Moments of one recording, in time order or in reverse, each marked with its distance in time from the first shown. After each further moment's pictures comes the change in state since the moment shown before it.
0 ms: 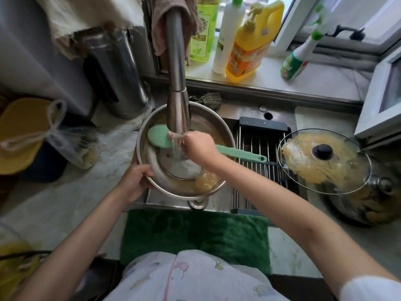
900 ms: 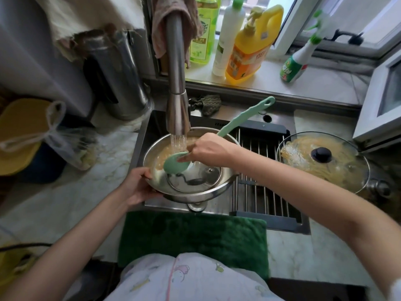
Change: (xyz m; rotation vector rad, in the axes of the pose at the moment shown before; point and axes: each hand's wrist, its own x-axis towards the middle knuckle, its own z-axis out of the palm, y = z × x) left_hand -0.006 0.000 0.003 -0.002 -0.132 -0.278; right_hand -0.004 0.039 -0.019 -0.354 -0.141 -0.699
